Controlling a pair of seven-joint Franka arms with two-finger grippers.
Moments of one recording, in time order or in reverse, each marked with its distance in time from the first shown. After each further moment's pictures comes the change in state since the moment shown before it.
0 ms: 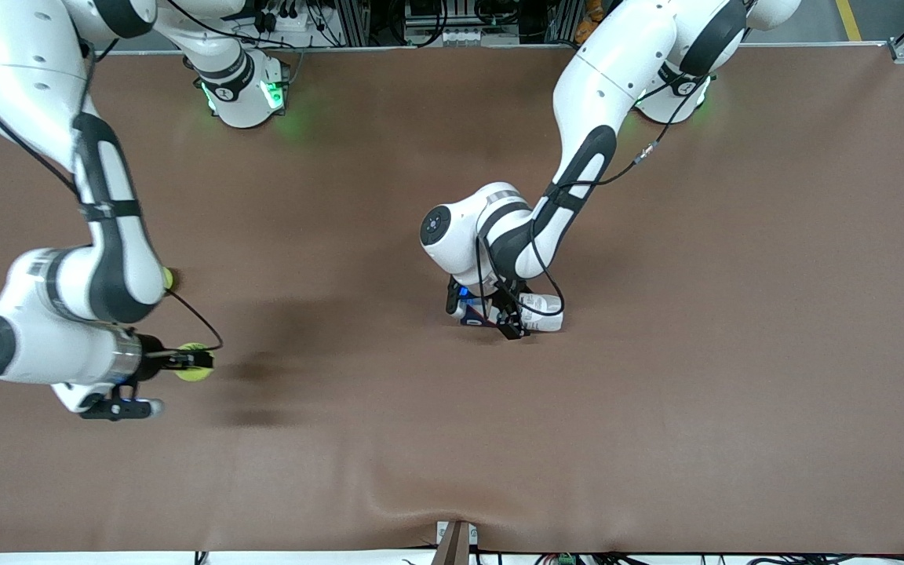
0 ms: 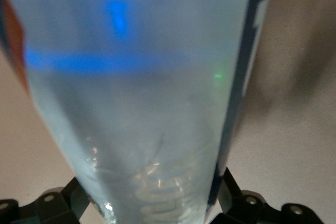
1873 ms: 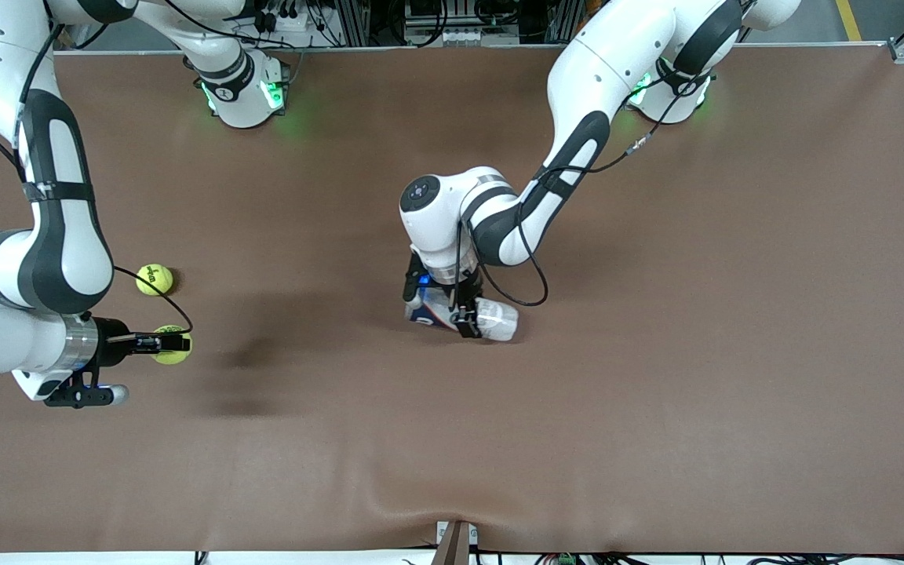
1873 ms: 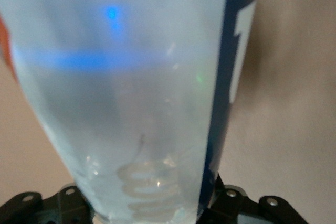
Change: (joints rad) left arm -0.005 -0.006 -0.057 0.080 0.000 0.245 -0.076; right arm -0.050 -0.047 0.015 -0.003 0.048 -0.088 -0.038
